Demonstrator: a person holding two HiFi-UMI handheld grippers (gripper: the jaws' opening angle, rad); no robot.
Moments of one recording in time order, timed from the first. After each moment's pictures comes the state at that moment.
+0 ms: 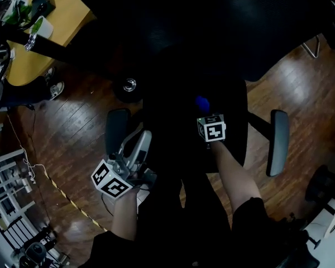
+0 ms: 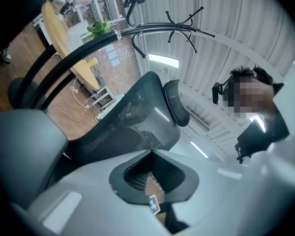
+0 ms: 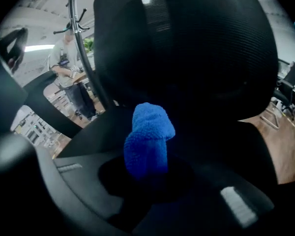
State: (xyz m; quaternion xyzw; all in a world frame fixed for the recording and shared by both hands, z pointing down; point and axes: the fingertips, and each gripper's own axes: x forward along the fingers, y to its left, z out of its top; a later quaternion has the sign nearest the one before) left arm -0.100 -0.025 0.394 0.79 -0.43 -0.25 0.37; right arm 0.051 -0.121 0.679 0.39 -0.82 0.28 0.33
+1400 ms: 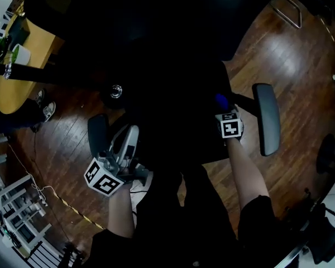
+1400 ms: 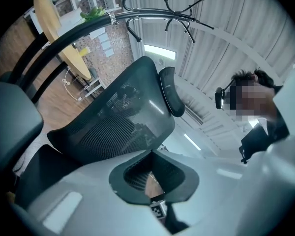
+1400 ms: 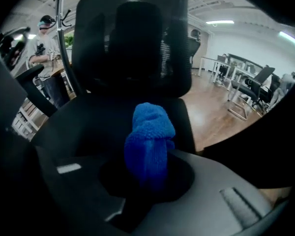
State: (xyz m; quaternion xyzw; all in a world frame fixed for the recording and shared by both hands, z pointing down) left arm -0.078 -0.037 0.404 0.81 -0.38 -0.22 0.38; right arm 0.211 -0.095 0.698 0.50 -0.74 0.27 0.36
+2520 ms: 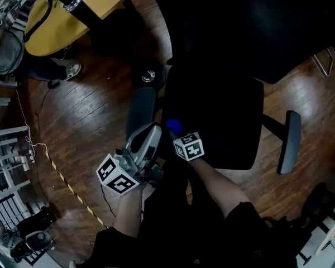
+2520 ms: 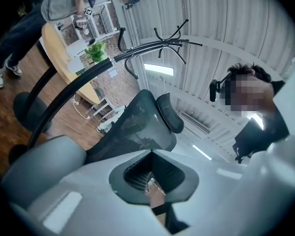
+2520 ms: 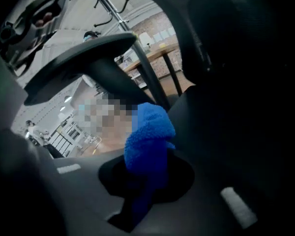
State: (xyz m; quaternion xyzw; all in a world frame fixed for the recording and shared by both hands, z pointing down) left arm -0.138 0.030 0.373 0.78 -0.46 -0.26 0.33; right arm -0.123 0.060 0.690 0.20 -0.87 0.34 0.30
